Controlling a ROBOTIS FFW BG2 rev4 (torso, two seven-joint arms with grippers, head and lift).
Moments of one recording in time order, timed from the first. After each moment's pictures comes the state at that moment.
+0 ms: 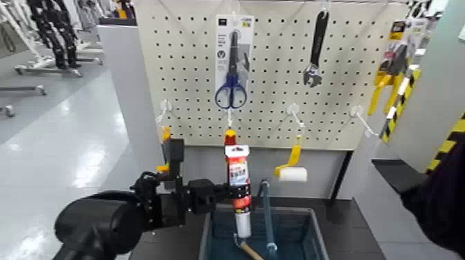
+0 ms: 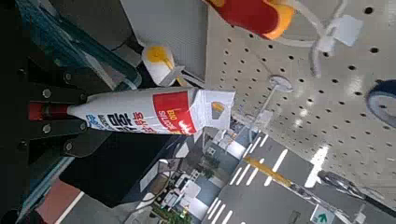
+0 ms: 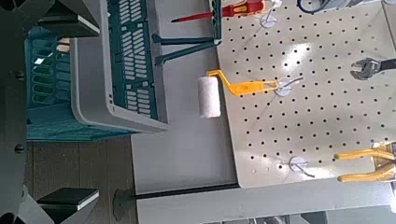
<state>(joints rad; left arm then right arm) -0.36 0.21 -0.28 -1.48 0.58 0.71 -0.86 0.54 0.00 0.01 -1.50 -0.17 -0.60 0.17</state>
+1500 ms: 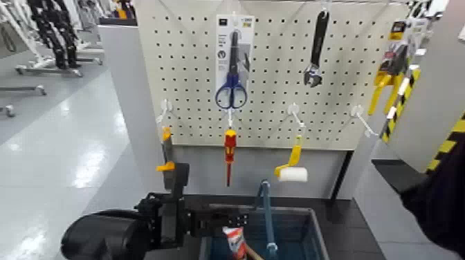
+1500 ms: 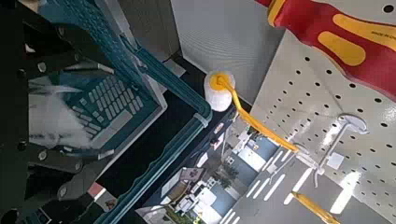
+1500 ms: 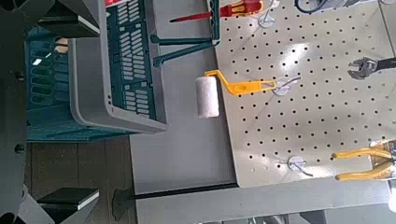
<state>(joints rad) -0.34 0.19 -0.30 -1.36 0.48 0.71 -0.91 0.54 0.00 0.02 -1.50 -0.18 -0.60 0.17</state>
